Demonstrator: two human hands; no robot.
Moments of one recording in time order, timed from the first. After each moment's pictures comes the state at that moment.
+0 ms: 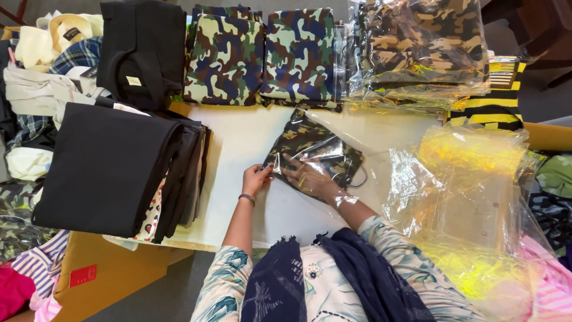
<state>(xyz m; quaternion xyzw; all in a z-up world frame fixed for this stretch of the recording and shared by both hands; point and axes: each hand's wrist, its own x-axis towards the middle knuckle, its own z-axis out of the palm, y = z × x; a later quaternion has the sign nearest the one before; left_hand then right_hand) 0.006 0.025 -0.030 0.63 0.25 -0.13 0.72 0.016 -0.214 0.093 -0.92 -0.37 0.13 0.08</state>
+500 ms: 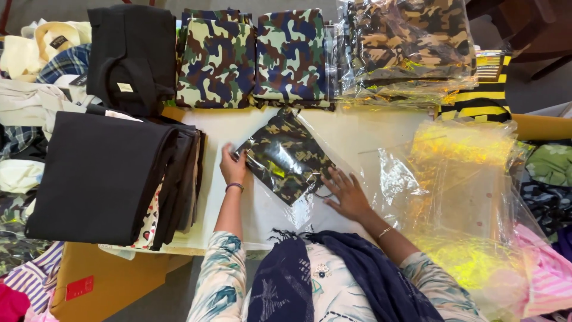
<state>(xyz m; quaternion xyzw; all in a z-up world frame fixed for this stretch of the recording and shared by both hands) 0.042 0.058 0.010 0.87 0.22 0.11 0.43 -0.059 -0.321 0.040 -0.96 -0.25 0.07 0.11</state>
